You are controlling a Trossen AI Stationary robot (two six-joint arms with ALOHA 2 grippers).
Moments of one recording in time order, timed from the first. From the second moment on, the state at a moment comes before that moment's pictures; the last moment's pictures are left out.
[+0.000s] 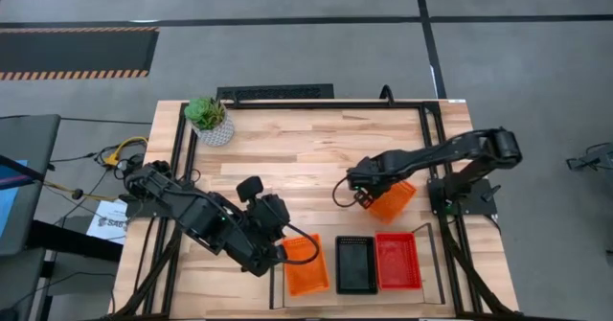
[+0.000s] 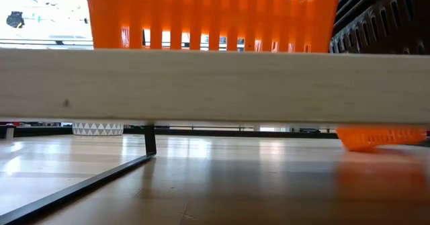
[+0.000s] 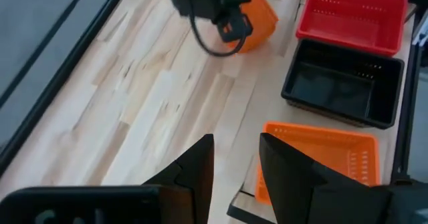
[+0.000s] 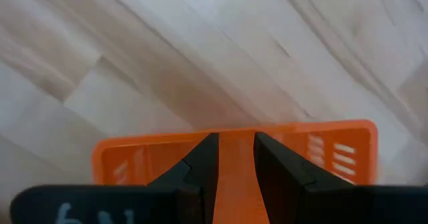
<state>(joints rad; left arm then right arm) -0.57 1.93 2.34 -1.57 -0.64 -0.79 0.03 1.55 0.99 -1.01 0.16 0.86</state>
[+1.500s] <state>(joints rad) -0.56 1.85 2.34 -1.57 -0.77 -0.69 0.12 1.63 0.98 -1.23 0.14 0.94</state>
